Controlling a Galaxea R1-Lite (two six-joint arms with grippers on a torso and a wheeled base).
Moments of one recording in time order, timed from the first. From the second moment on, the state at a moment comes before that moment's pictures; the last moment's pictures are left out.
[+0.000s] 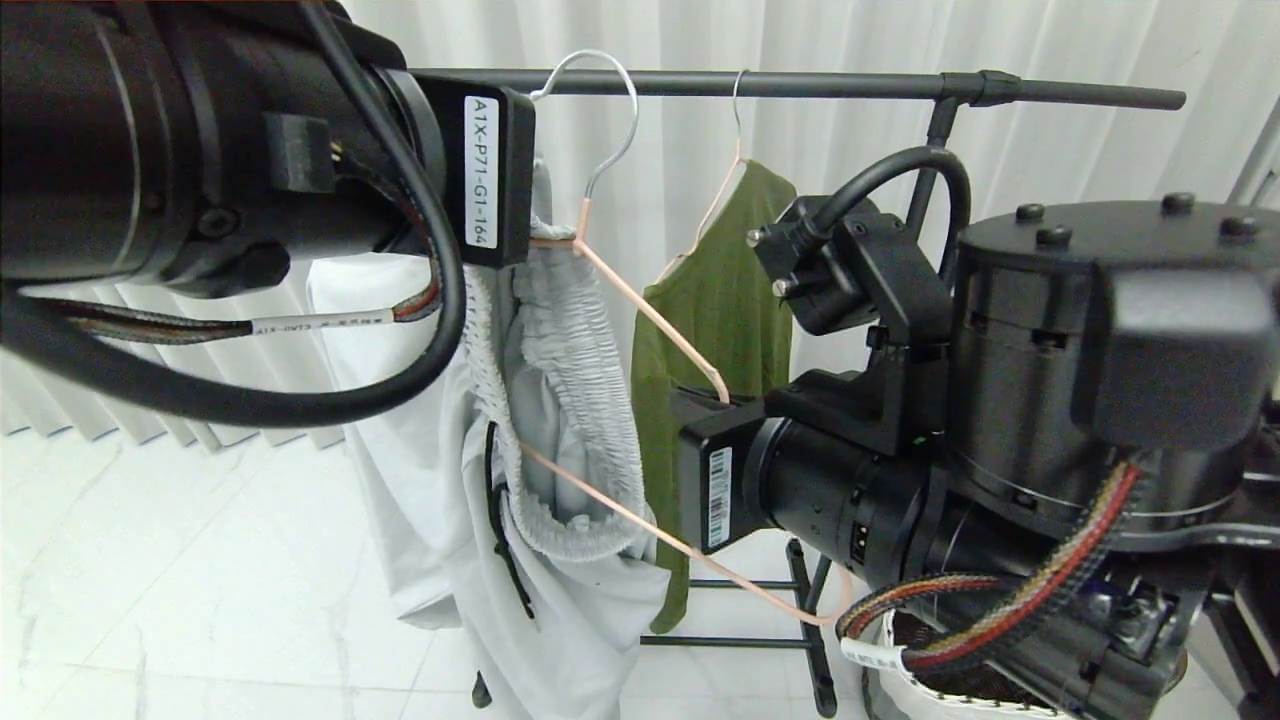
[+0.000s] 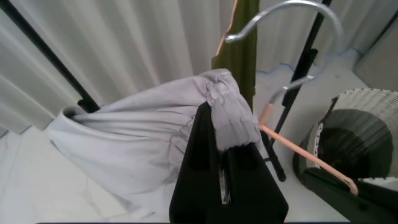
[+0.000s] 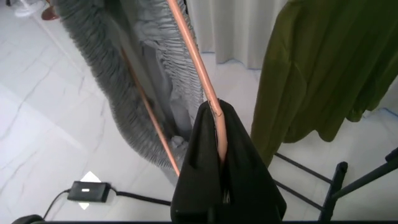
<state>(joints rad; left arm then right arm) -0.95 1.51 -1.62 0.42 0.68 -0.04 1.20 1.66 -1.13 -0.37 -0.47 0.24</state>
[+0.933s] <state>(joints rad) -1.02 1.45 -1.49 0.42 0.62 0.03 1.13 1.59 -1.13 -0.45 -0.47 0.16</state>
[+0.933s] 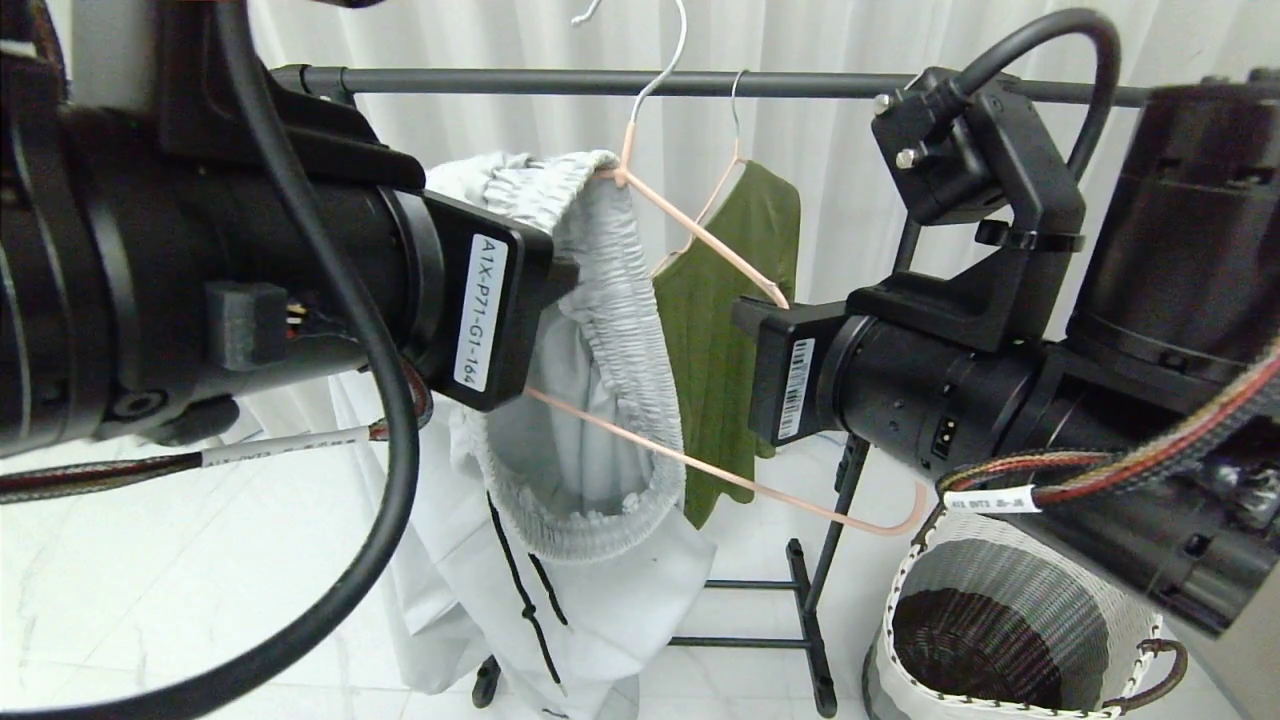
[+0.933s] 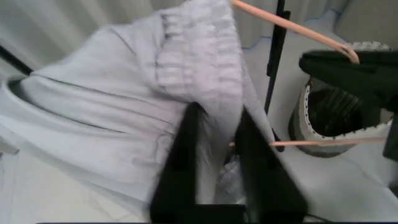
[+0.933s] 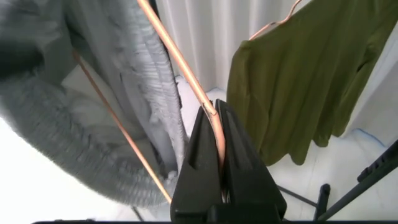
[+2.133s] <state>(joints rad) -0.53 1.29 -1.39 0.23 0.05 0.68 1.09 1.40 -0.92 -0.57 -0.34 -0.07</state>
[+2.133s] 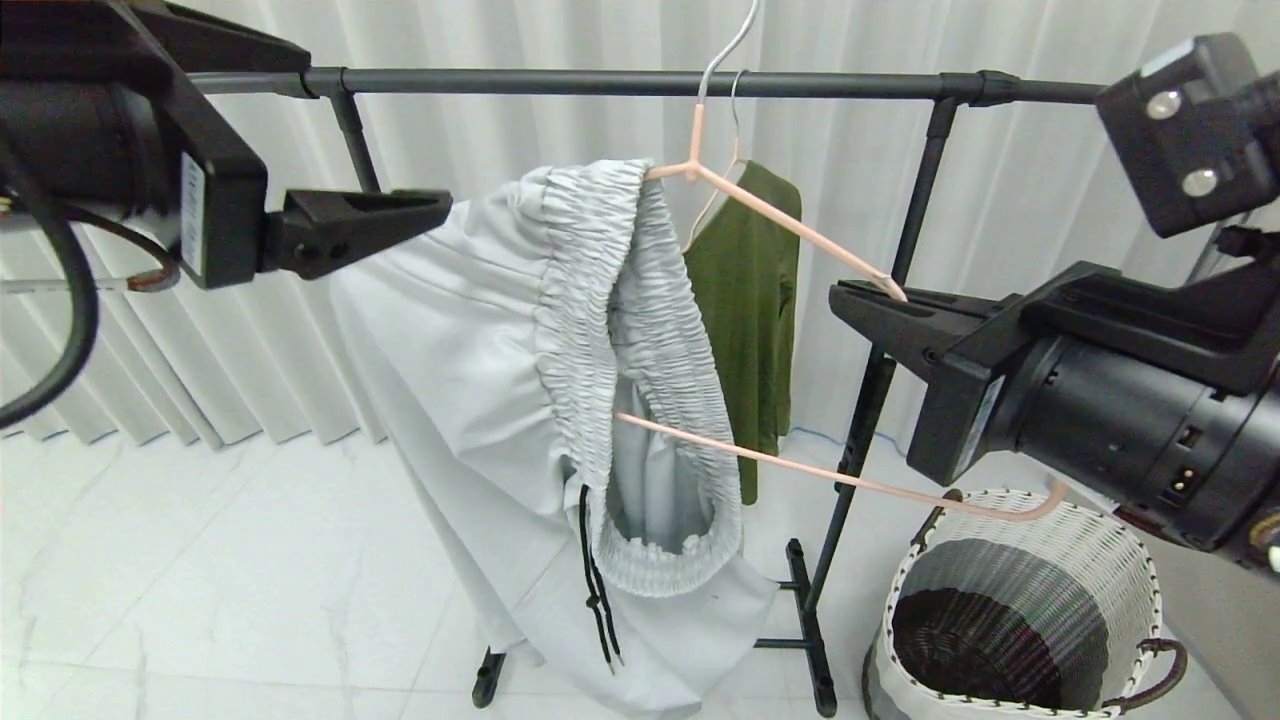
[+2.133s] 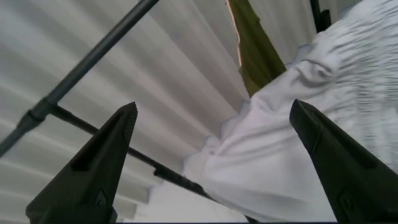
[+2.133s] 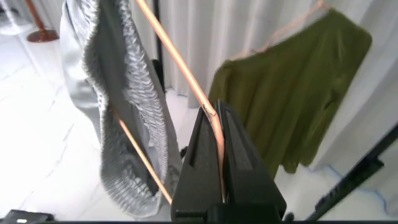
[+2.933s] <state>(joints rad) -0.53 1.32 -1.32 0.22 -0.02 0.74 1.17 1.39 -0.92 -0.57 -0.24 -0.16</state>
